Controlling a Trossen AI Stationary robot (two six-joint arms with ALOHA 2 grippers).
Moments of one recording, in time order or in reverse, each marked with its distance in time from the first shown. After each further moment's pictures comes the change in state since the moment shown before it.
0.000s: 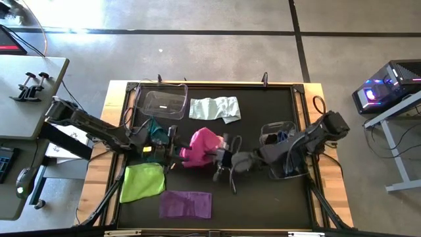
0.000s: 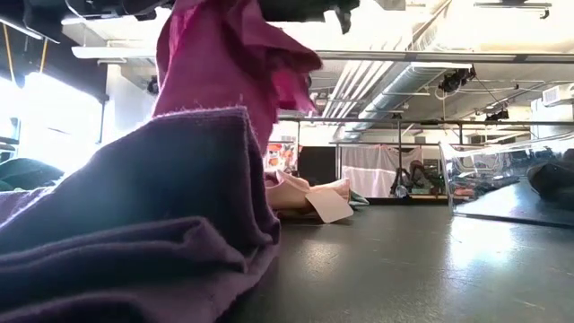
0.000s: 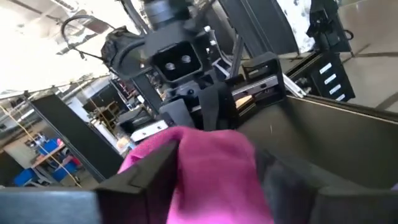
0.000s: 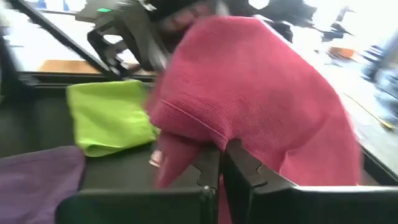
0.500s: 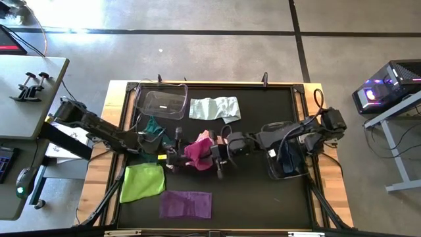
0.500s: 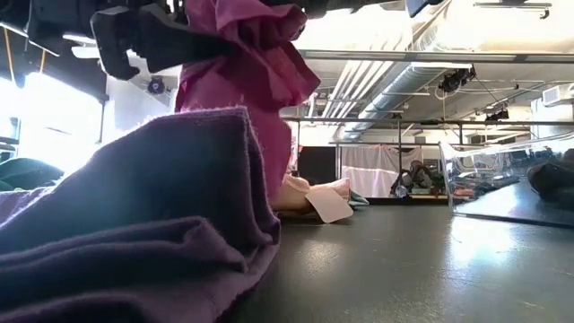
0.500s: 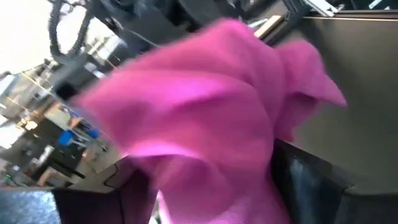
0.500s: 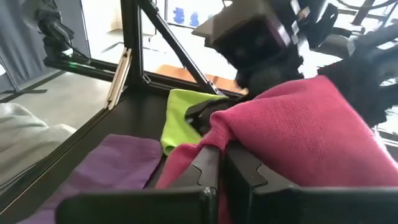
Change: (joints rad) left arm -0.017 0.167 0.022 -0.022 -0.218 0.095; right arm -0.171 0.002 -0.002 0.068 -0.624 -0.157
